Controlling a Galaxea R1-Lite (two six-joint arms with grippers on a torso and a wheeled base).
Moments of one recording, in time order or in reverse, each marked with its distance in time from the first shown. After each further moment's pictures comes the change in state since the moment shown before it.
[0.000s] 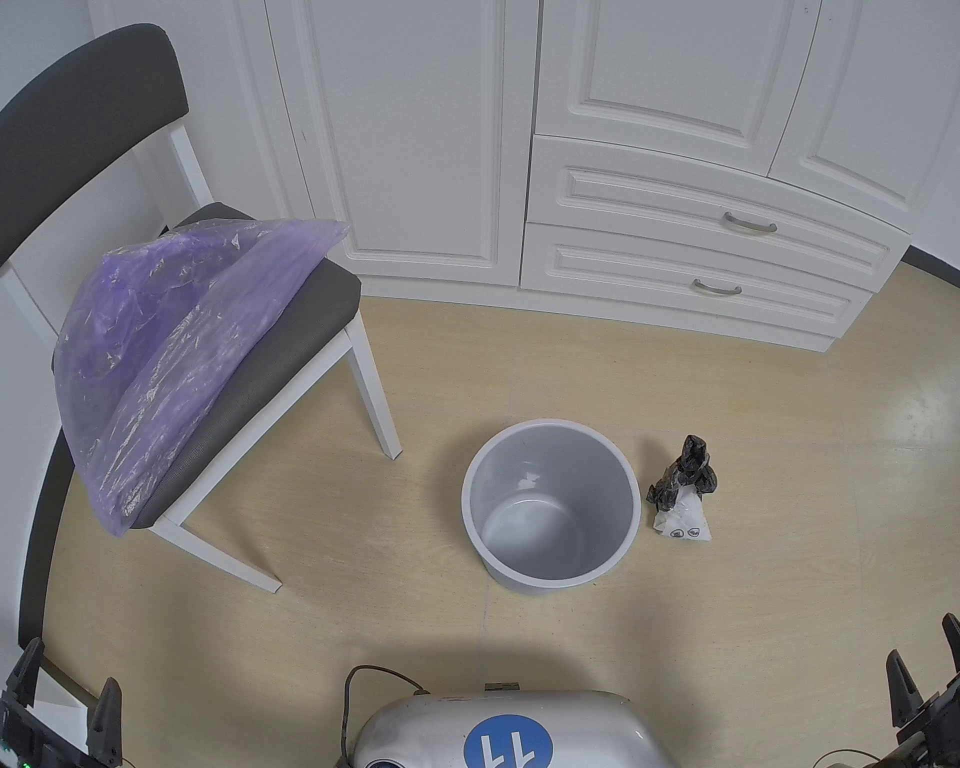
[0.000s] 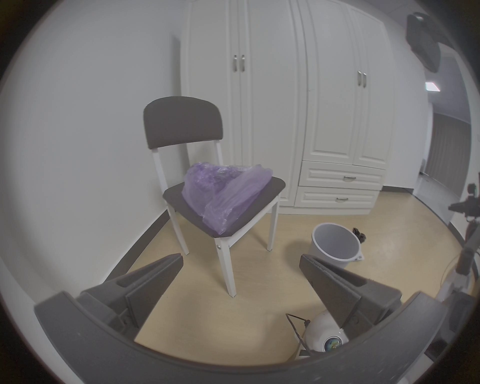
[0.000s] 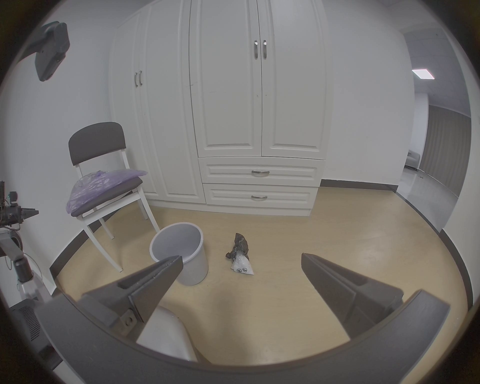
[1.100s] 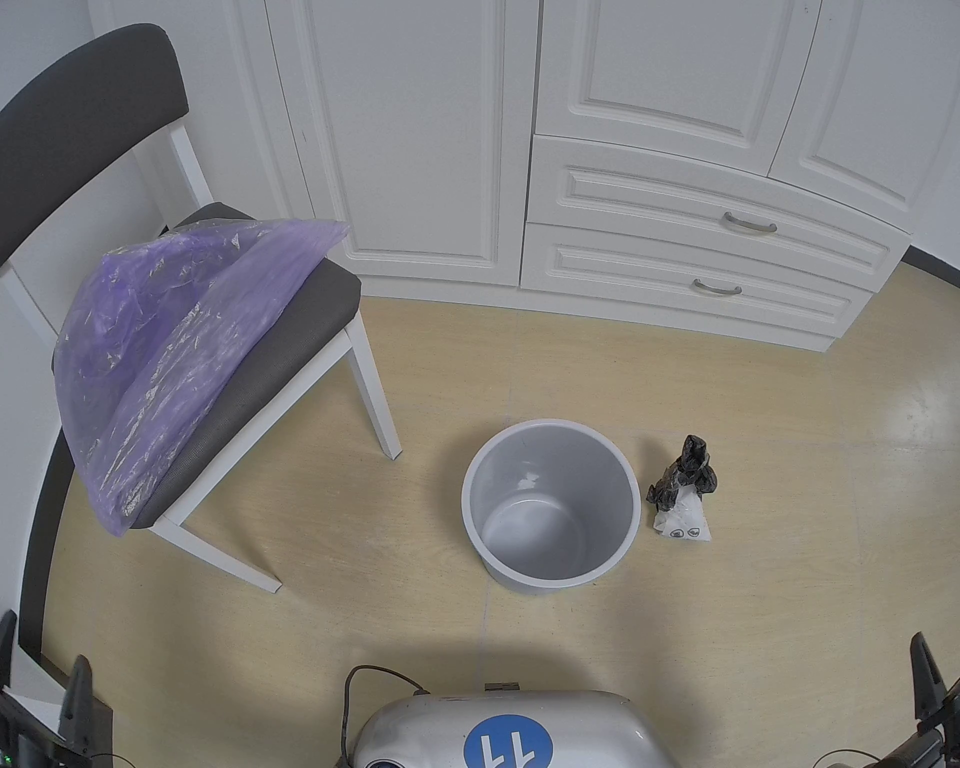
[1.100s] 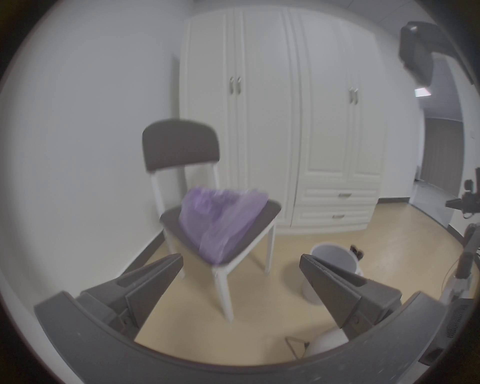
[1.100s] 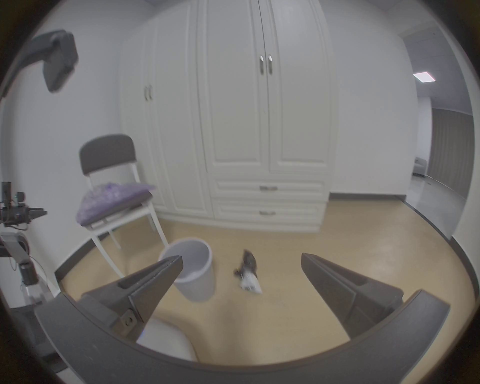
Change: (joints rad) left arm 0.001 0.000 -0.022 -0.126 -0.028 0.010; right arm 0.000 0.000 -0.038 -0.106 0.088 0.006
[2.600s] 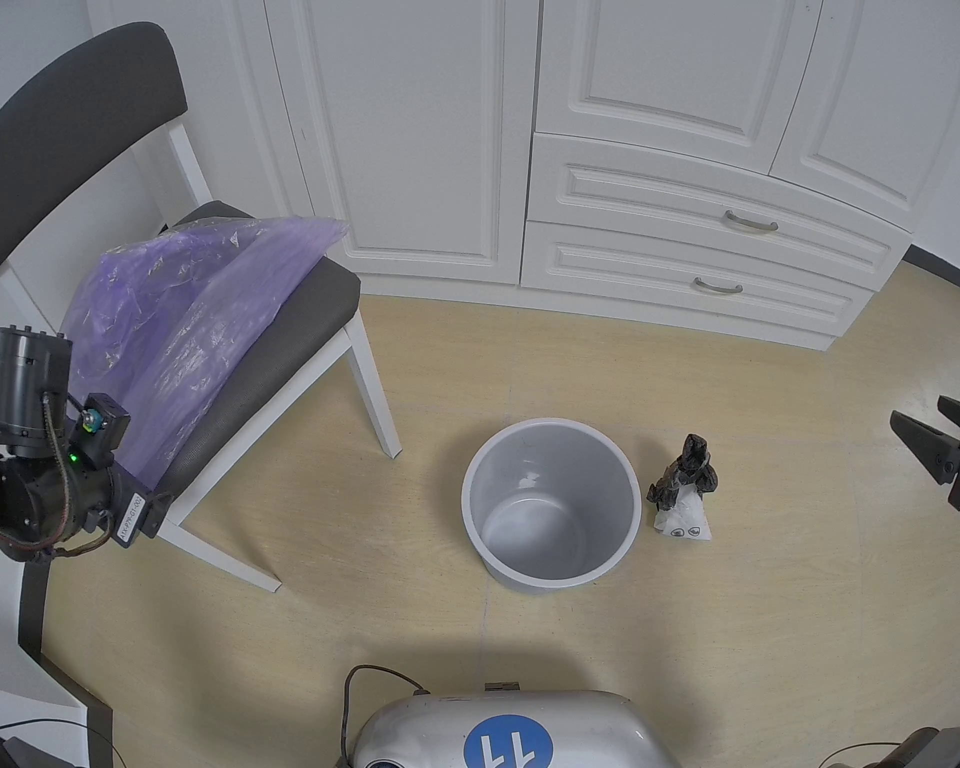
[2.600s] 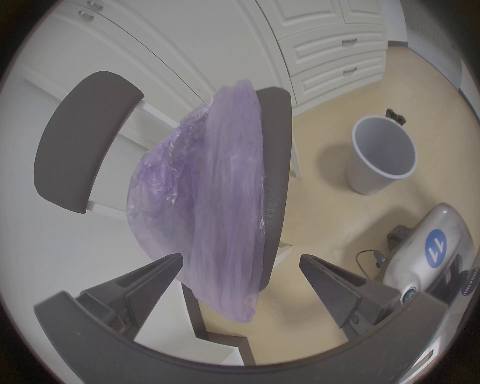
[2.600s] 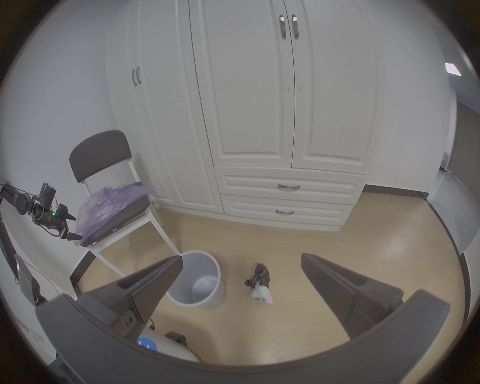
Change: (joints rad) left arm -0.234 1.296 -0.726 0.172 0.482 0.428; right arm 0.082 0.876 -0.557 -0.069 -0.011 -0.018
